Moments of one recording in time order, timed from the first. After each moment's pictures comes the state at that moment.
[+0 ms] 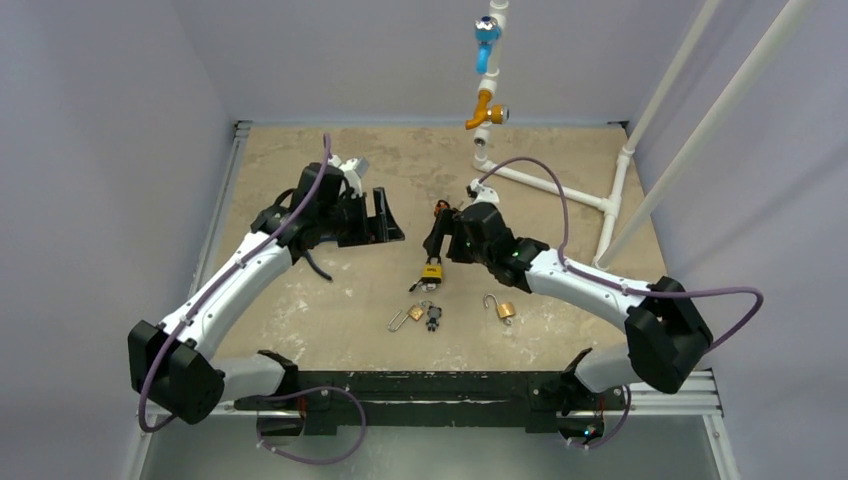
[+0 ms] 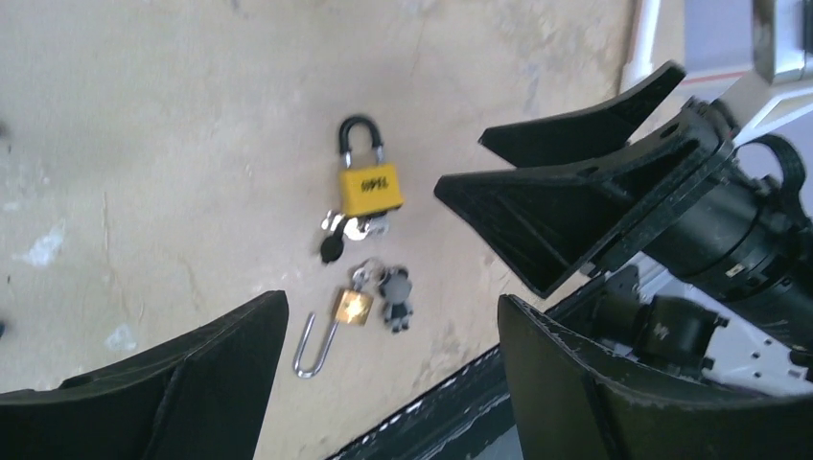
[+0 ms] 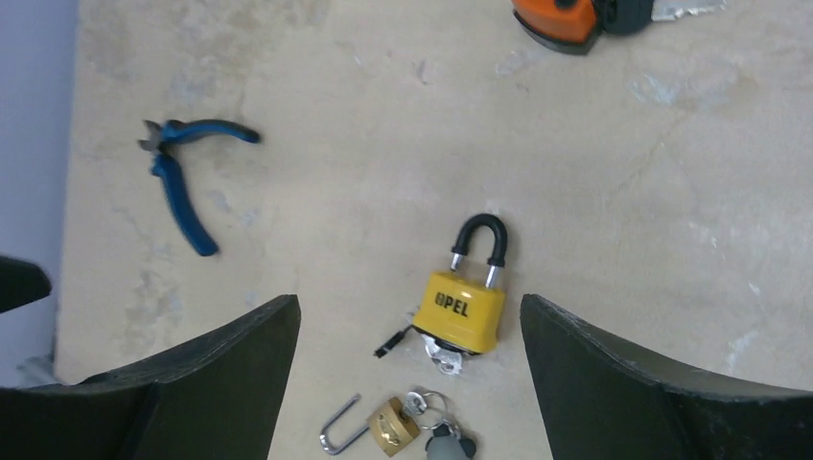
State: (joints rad) left arm -0.45 1.28 1.16 -0.59 0.31 -0.56; right arm 0.72 1.40 0.89 -0.07 0.13 0.74
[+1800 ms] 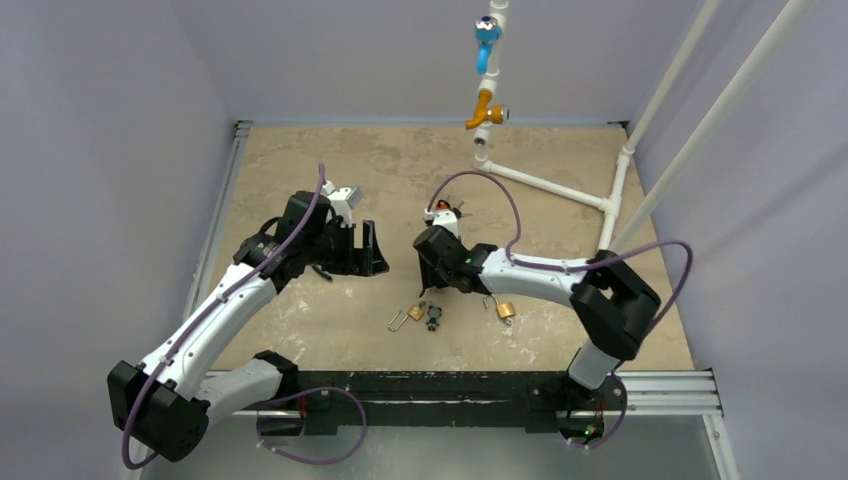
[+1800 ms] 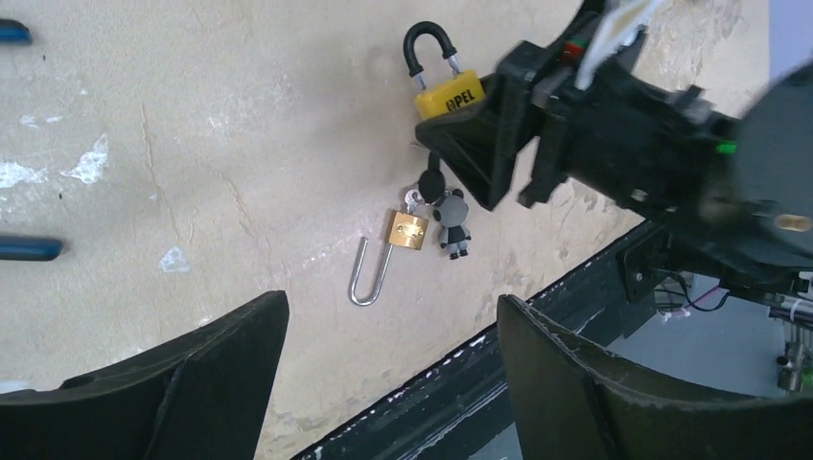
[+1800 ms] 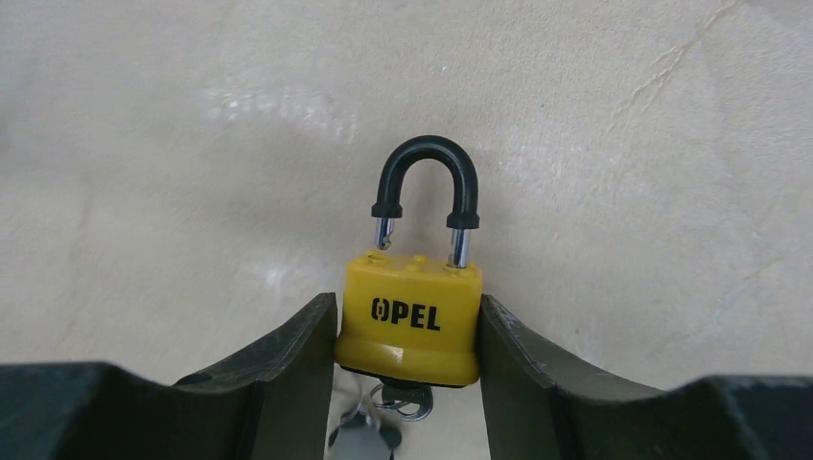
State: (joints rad) left arm -0.45 1.05 0.93 -0.67 0.31 -0.43; right arm 0.94 1.74 1.05 -0.31 0.39 0.63
